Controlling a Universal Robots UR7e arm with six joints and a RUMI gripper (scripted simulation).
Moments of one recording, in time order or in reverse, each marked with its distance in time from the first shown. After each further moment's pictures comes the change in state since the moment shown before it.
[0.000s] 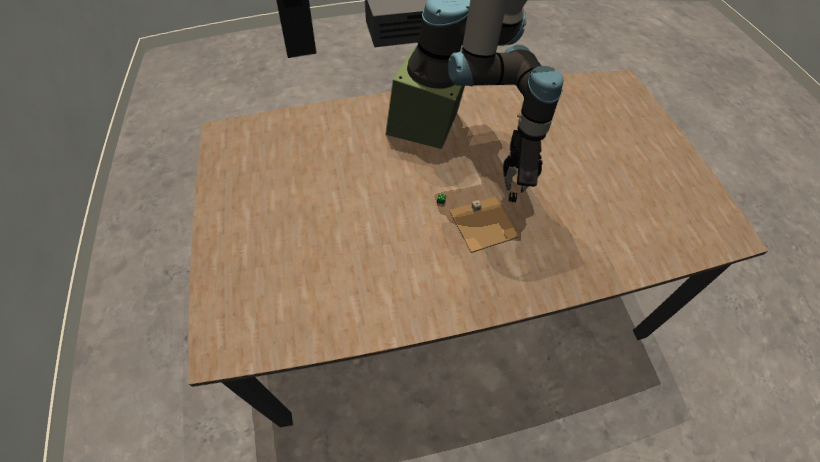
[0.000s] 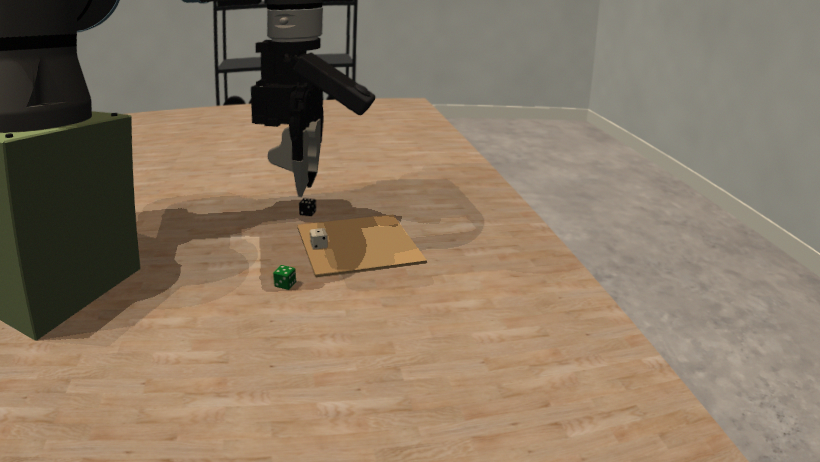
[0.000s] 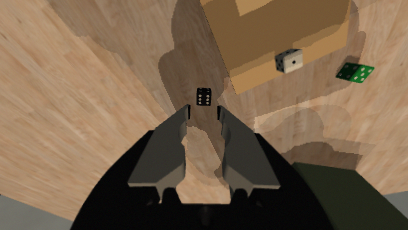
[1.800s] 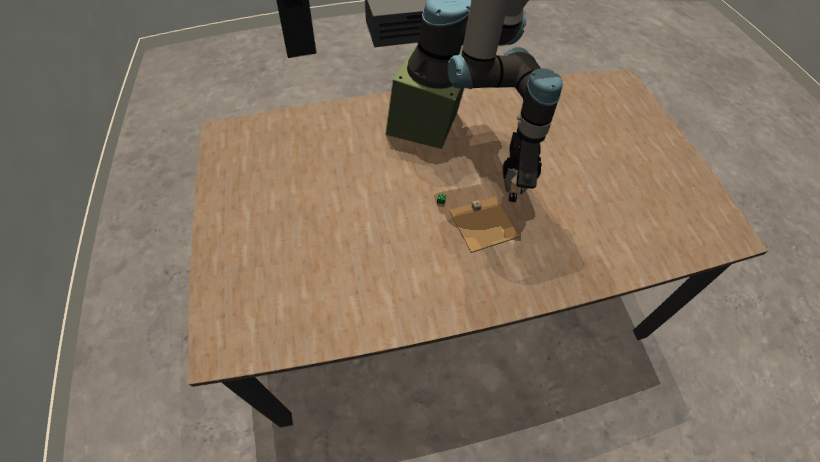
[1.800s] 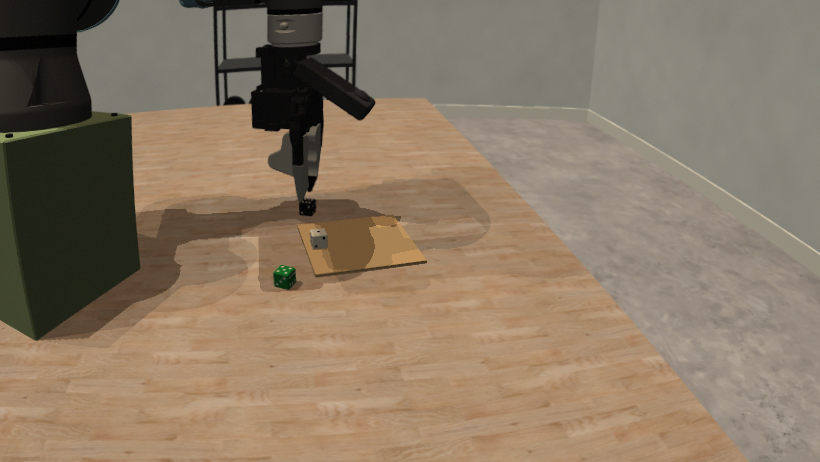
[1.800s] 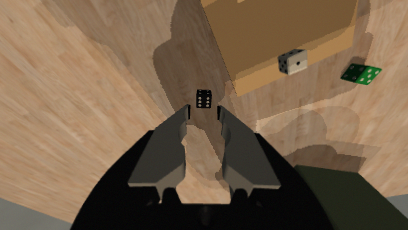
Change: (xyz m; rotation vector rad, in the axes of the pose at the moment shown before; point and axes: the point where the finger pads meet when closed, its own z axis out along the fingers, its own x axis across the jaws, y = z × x) arm 0.000 0.000 0.007 0.000 0.000 0.000
